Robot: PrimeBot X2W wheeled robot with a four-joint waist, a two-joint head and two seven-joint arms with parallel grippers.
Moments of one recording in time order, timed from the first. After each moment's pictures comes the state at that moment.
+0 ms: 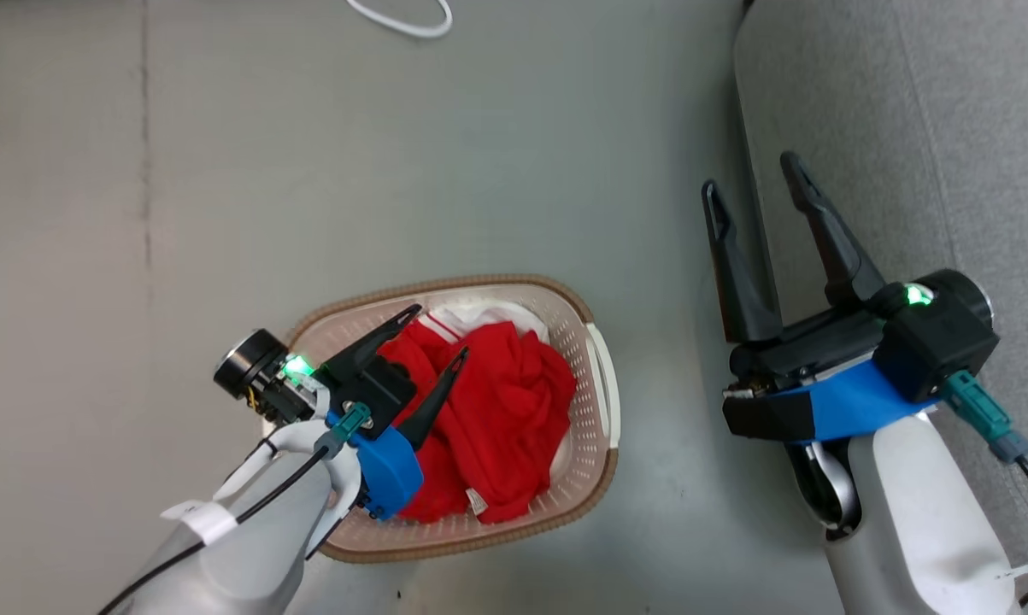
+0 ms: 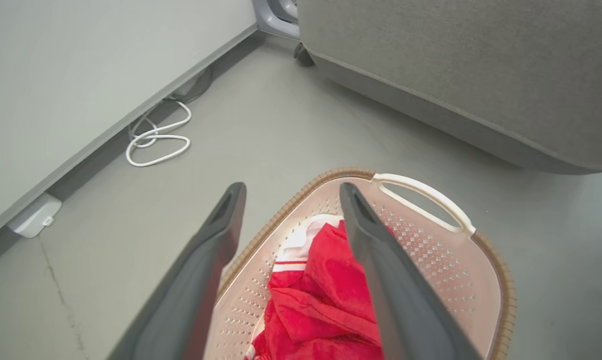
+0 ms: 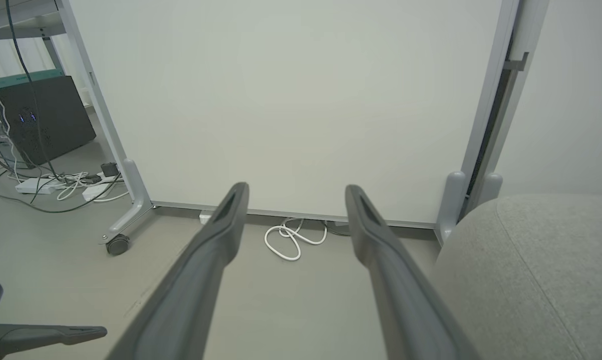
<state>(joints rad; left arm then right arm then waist) -0.61 0.28 -0.79 0.68 -0.20 -0.13 -0.26 -0.41 -0.05 0.16 0.10 0.09 0.13 -0.26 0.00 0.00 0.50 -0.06</state>
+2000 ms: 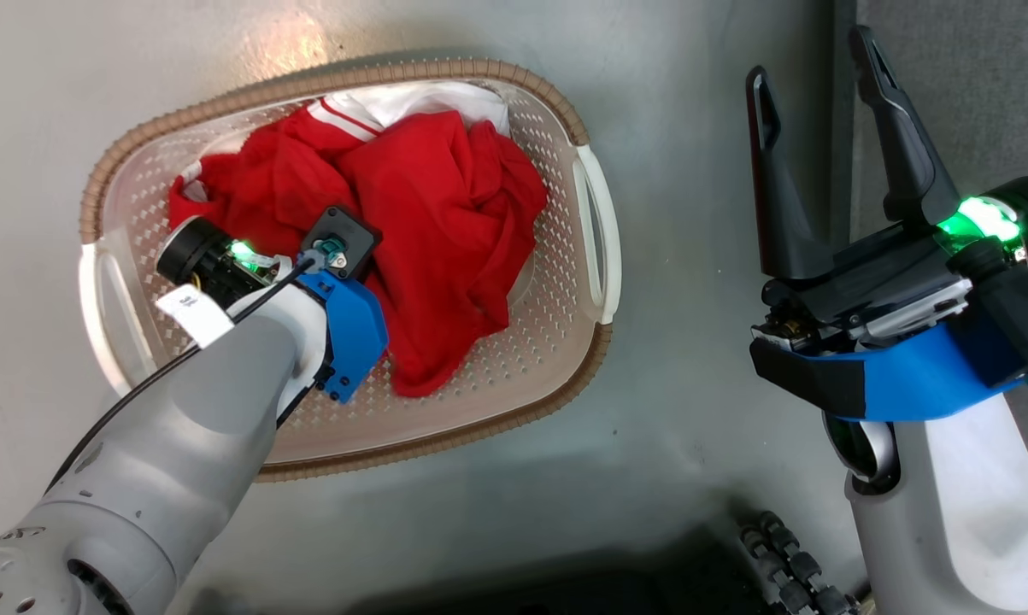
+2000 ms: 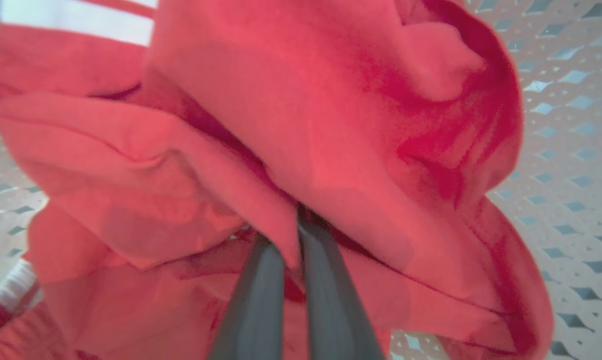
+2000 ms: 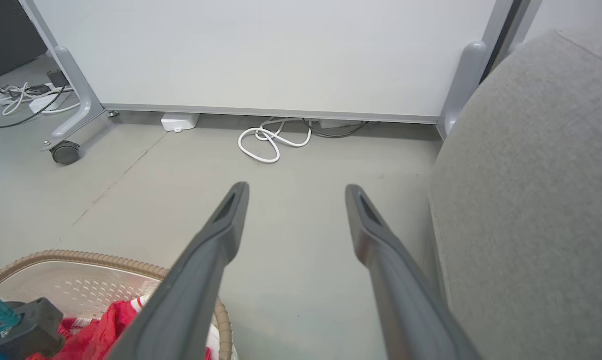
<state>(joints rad) -1.03 0.23 -1.28 1.09 -0.72 -0.13 -0.10 -0.49 -0.05 0.14 -0.08 0.04 0.13 -0.26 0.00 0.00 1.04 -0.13</state>
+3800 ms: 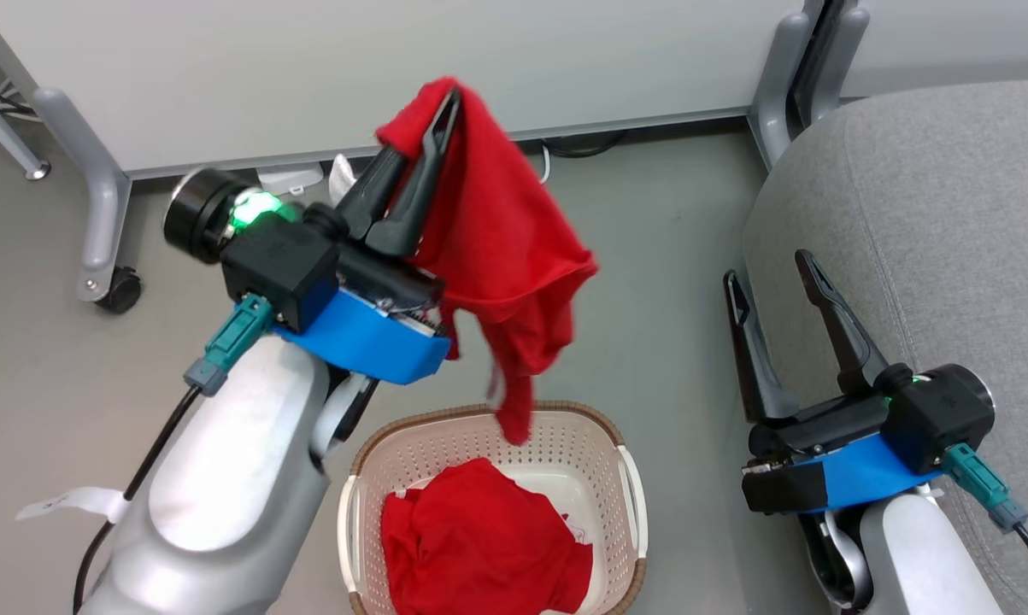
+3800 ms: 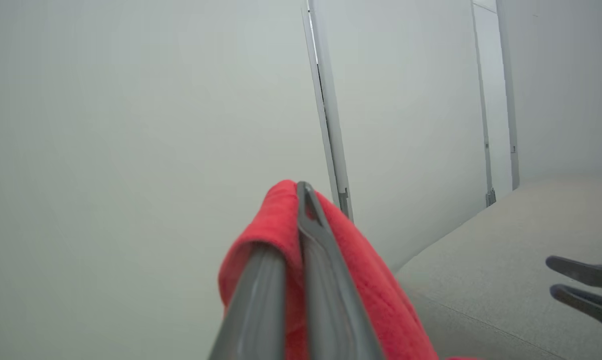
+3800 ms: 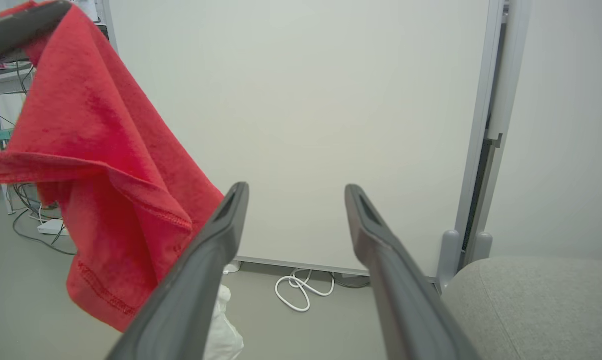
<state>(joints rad) -0.63 0.20 -0.48 0.21 -0.28 -0.13 -0.26 -0.25 -0.05 0.12 0.10 0.10 0.13 -0.26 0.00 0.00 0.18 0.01</state>
